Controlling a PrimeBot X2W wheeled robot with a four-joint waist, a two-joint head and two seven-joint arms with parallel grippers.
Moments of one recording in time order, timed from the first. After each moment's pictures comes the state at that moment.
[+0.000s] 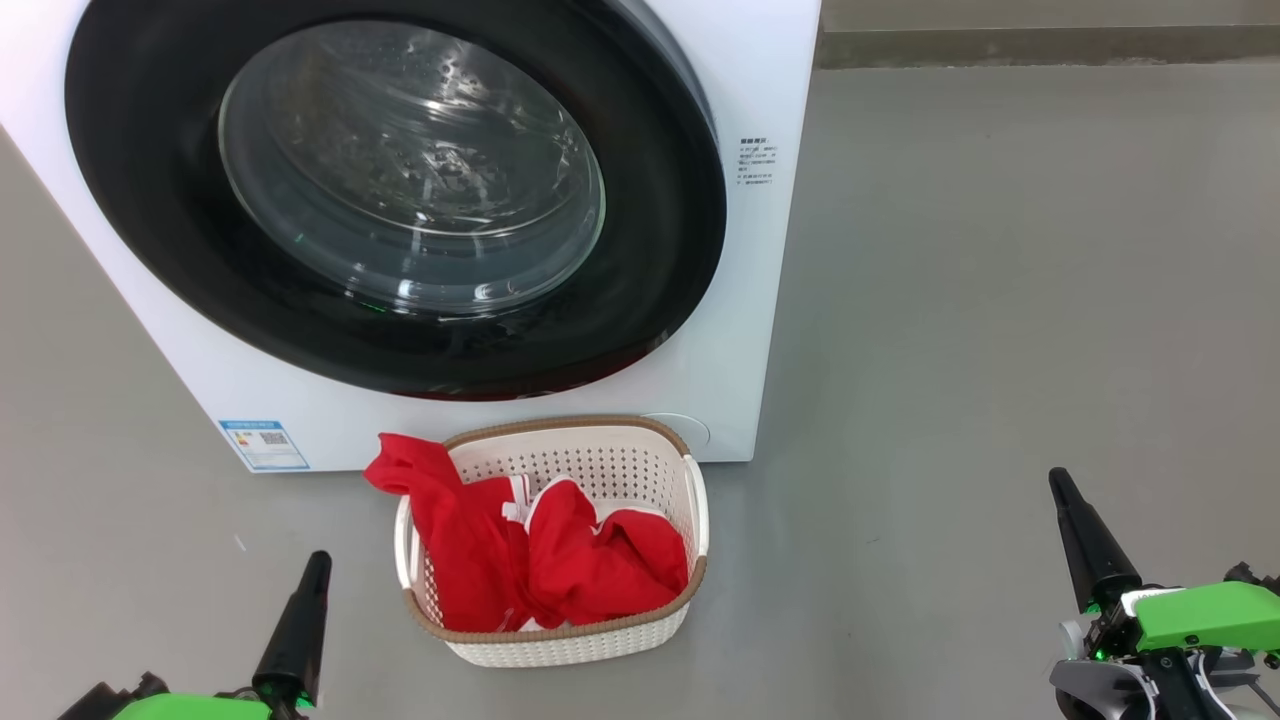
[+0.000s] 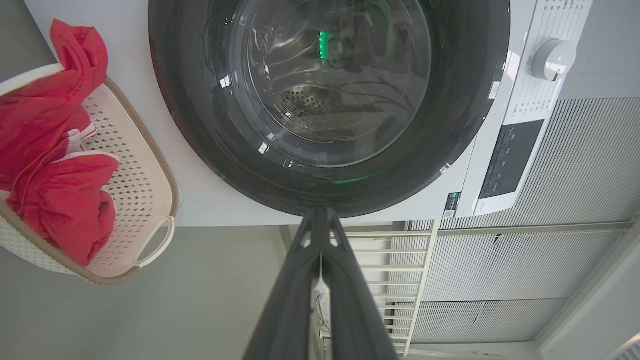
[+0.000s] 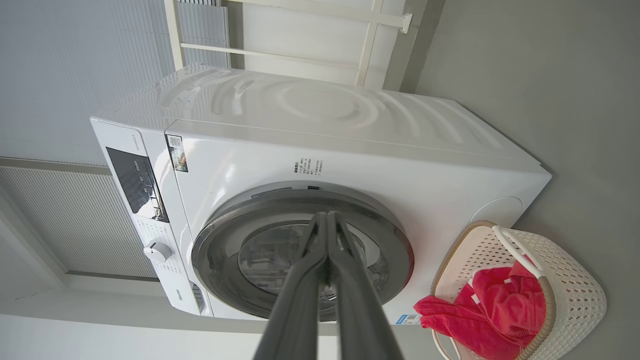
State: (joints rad) left arm -0.07 0.05 0.07 0.27 -1.60 -0.12 0.11; right arm -0.06 -0.05 -0.10 0.27 1.62 0.13 0.09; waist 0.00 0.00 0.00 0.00
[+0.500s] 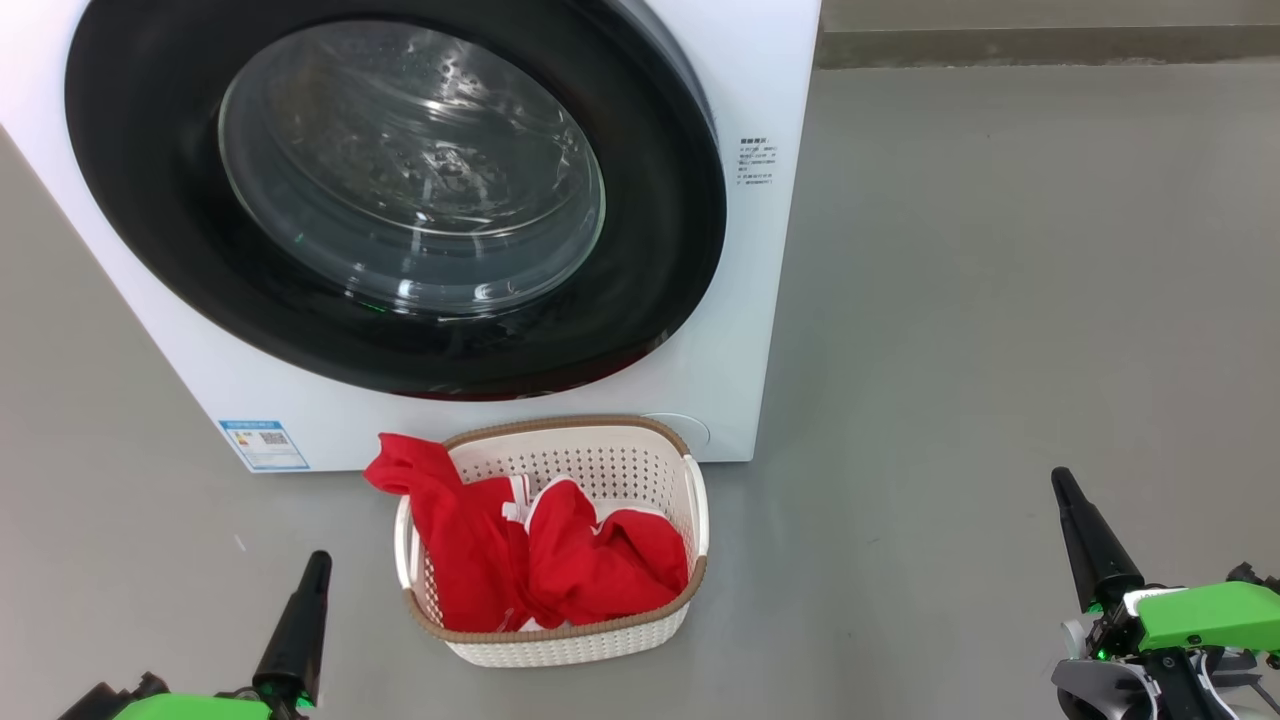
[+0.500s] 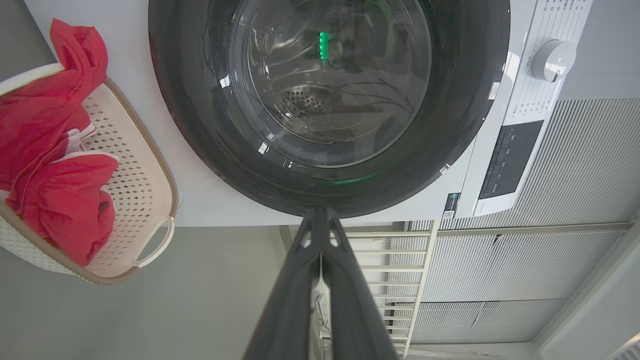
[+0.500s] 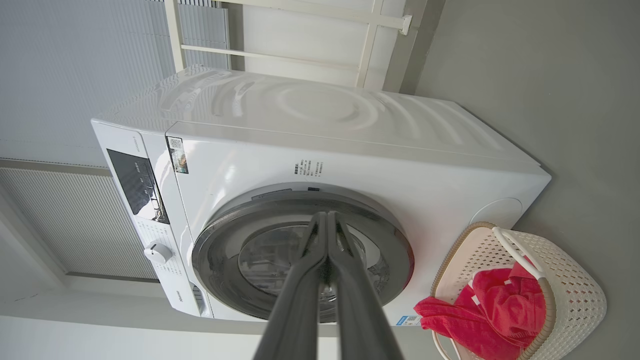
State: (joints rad) left arm -0.07 0.04 0.07 0.27 -1.60 -0.12 0.11; right arm -0.06 -0.05 -0.11 0.27 1.62 0.13 0.09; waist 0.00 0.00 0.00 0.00
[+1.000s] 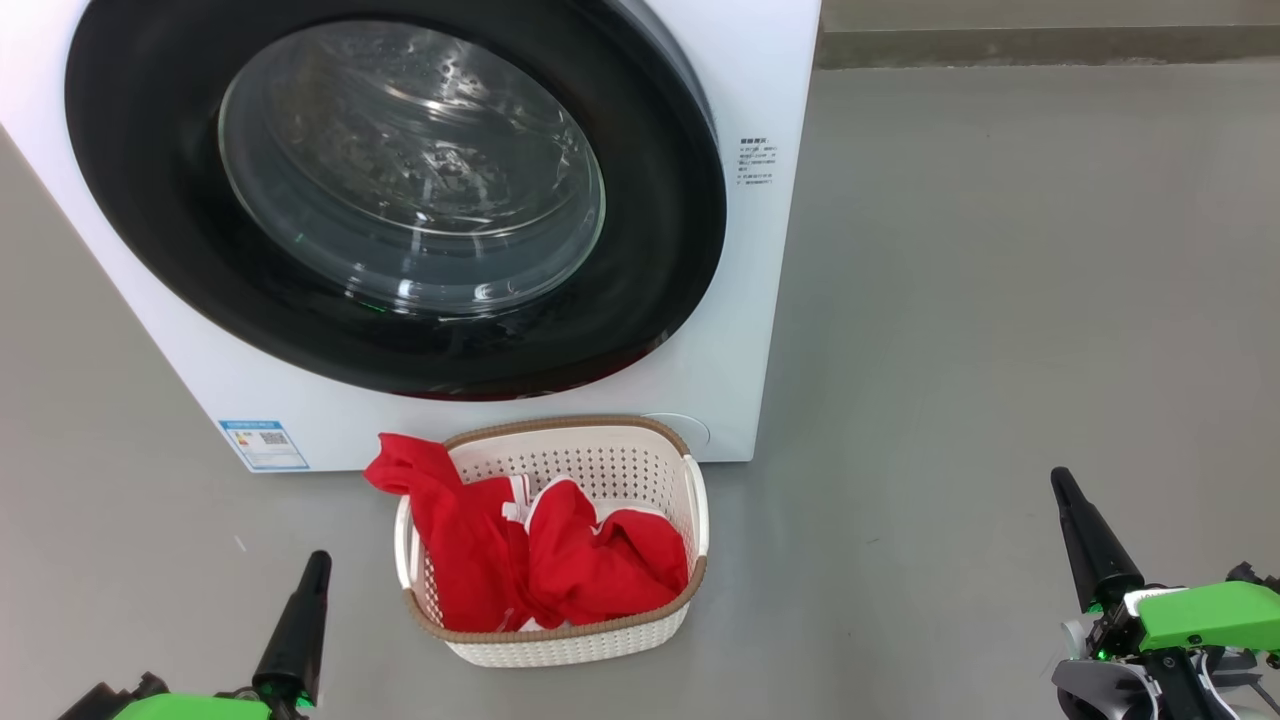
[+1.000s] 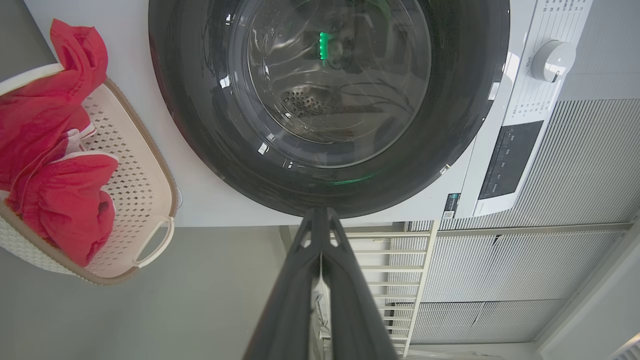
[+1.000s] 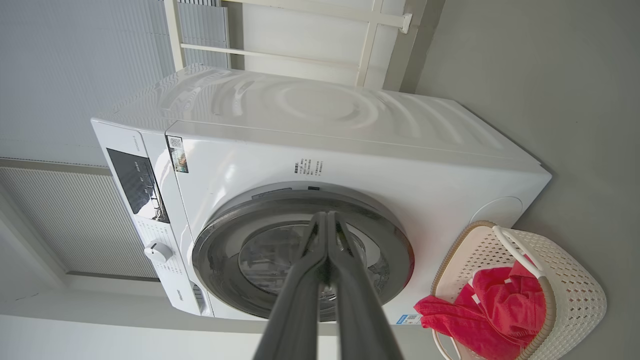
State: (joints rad) left arm -0.07 0.04 0.08 0.27 -1.60 -0.12 0.11; right arm -0.06 -0.05 -0.11 0.27 1.62 0.13 0.10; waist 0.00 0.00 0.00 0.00
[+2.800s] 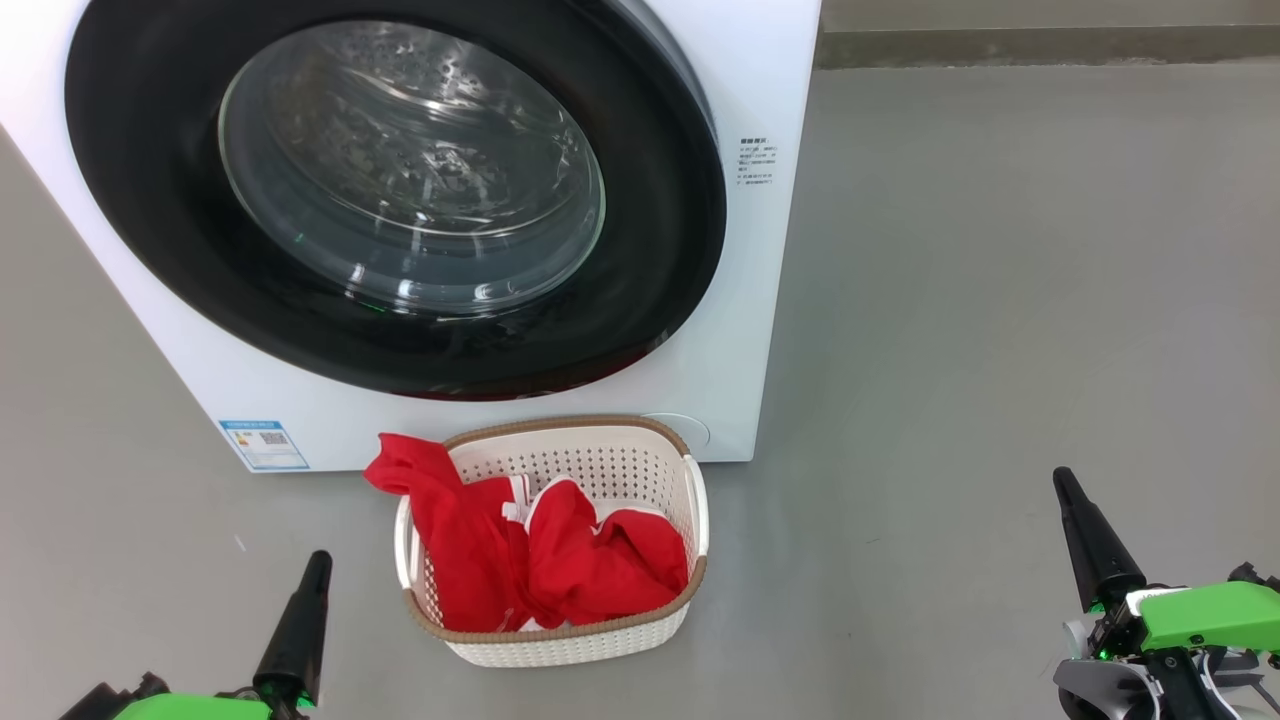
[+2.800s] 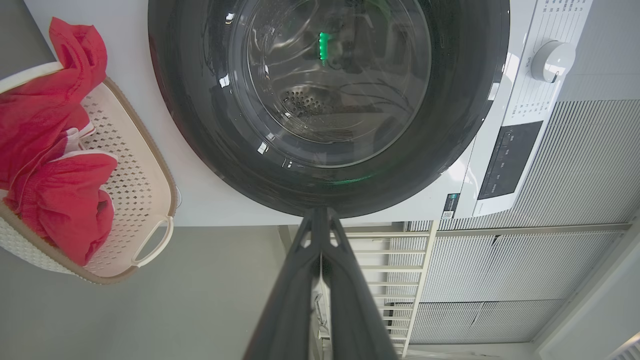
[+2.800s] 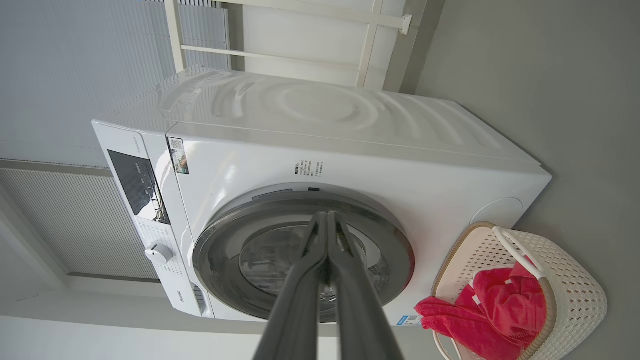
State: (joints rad) left arm -0.07 0.04 0.08 0.27 -1.60 -0.12 0.11; right arm -0.06 -0.05 -0.12 0.27 1.62 0.13 0.10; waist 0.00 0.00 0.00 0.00
